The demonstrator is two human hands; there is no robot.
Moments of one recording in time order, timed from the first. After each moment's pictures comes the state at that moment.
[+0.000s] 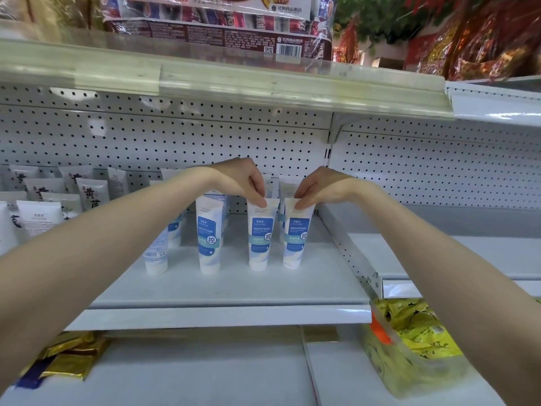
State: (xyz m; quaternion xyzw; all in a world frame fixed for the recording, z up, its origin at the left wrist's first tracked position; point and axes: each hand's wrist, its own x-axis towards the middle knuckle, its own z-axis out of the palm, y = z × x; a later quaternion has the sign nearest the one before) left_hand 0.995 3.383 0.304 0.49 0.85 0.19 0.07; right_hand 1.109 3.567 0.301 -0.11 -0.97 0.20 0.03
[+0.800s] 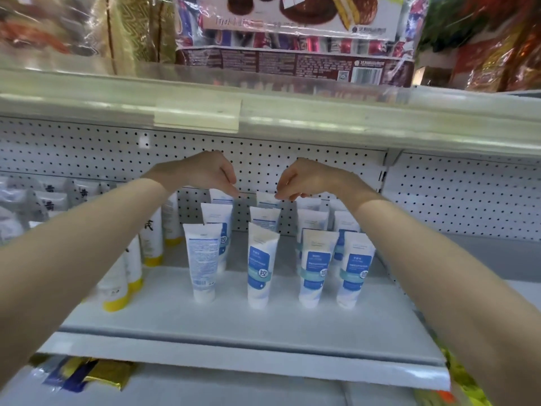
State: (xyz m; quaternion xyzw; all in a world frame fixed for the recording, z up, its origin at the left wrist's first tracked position) left_hand 0.894 3.287 0.332 0.38 0.90 0.23 0.01; right_hand 0.981 3.491 0.337 -0.02 -0.98 0.20 0.02
